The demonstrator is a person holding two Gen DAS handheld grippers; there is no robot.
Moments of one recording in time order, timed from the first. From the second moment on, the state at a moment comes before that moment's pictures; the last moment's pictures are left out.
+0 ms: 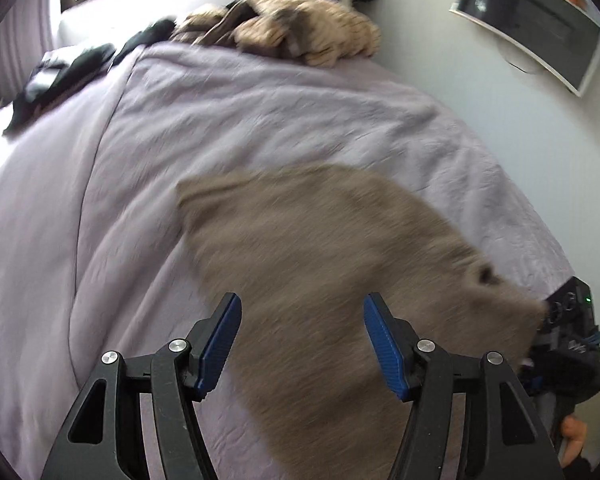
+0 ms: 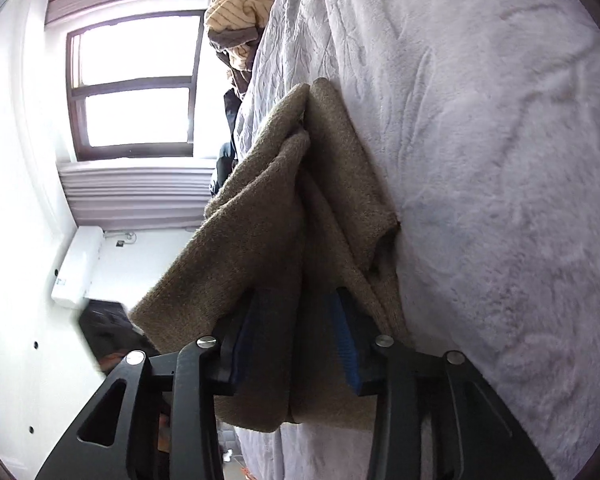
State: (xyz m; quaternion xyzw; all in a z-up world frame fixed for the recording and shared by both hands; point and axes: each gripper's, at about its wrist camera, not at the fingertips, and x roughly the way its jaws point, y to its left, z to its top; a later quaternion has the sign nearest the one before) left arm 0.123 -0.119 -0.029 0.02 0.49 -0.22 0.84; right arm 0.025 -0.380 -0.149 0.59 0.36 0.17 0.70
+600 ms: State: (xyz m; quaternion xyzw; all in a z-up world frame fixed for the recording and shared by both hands) left arm 0.021 -0.048 -0.065 -0.01 0.51 -0.24 0.82; right arm -0.011 -0.295 -0.113 0.49 0.41 0.18 0.75
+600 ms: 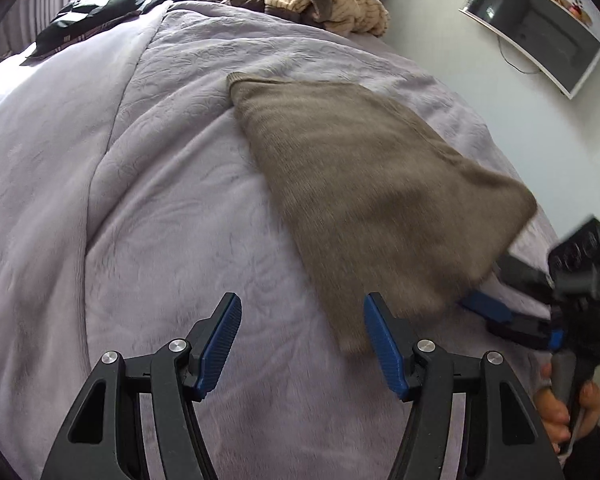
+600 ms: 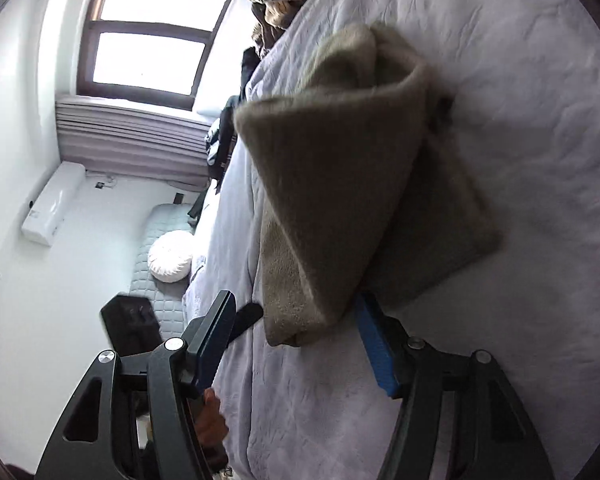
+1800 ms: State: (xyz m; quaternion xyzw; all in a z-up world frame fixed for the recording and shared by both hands) left arm 0.012 -0.022 -0.041 -0.05 0.47 -0.20 0.86; right arm -0.064 -0.329 -0.032 0.34 0.37 0.11 0.86
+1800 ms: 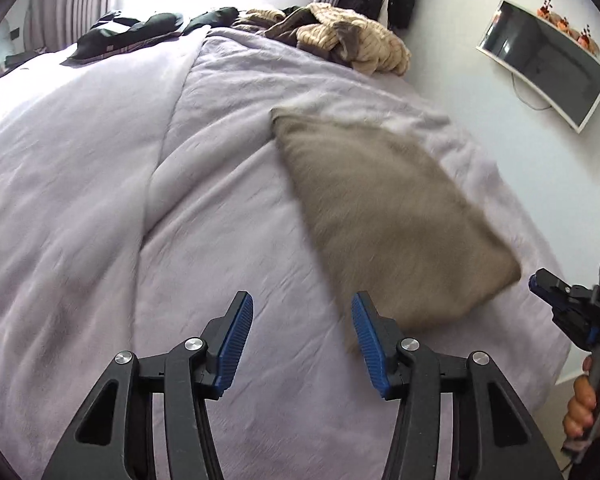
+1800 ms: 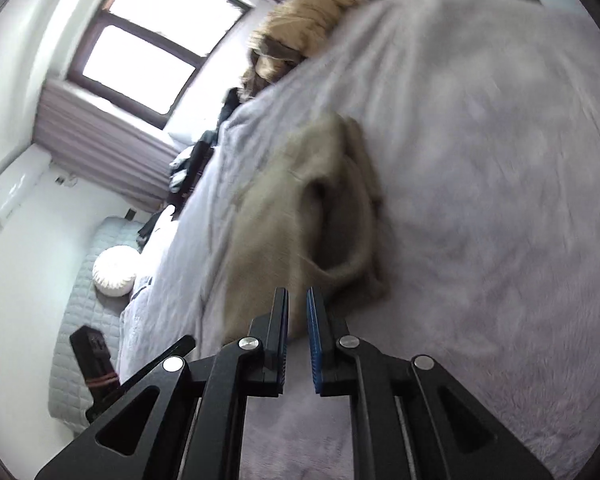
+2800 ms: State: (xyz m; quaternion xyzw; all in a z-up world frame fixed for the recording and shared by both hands) left arm 0.060 -0.058 -0.050 -0.06 0.50 -0.16 0.85; right arm 0.093 -0.379 -0.077 0.36 0.47 0.06 0.80
